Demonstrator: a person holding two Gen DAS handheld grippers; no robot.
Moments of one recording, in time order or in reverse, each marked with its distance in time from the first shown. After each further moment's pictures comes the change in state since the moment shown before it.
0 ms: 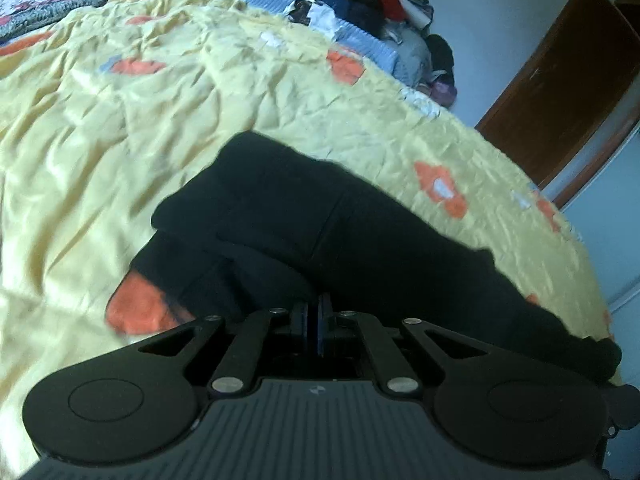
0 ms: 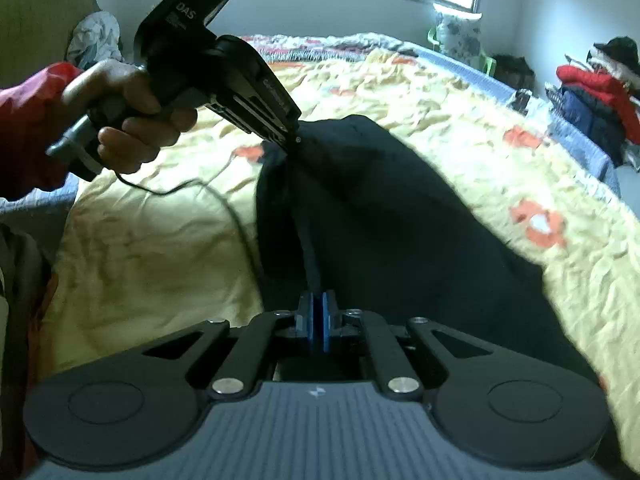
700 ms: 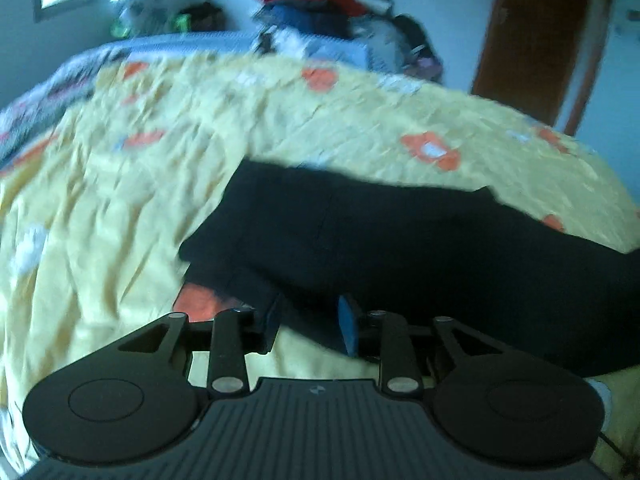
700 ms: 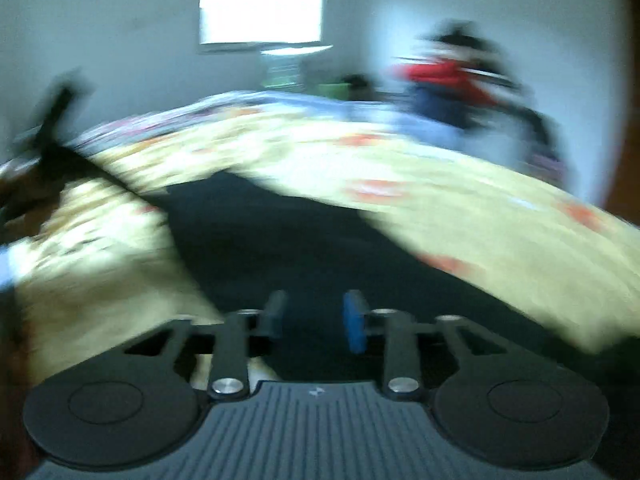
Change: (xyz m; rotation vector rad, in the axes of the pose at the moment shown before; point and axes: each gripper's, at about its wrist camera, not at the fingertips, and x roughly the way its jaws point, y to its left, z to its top) left arm -0.048 -0.039 -0.035 0.343 -0.076 0.135; right arm -0.134 -0.005 -0.102 0.497 -0.178 -0.493
